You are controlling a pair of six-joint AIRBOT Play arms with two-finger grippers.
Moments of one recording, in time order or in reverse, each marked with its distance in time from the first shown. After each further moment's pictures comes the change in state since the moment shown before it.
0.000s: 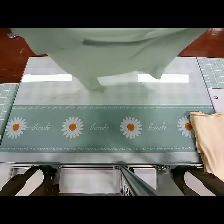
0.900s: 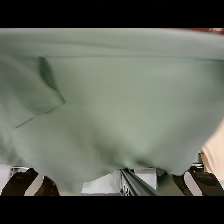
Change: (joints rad) left arm -0.268 0.261 0.067 0.912 -0.257 -0.286; right arm 0.001 0.393 -0.268 -0.156 0.180 0.061
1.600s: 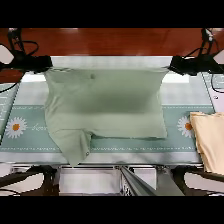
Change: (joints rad) left arm -0.011 -0.657 -0.401 -0.072 0.607 -0.147; right arm 0.063 -0.811 -0.220 0.143 -0.550 -0.041
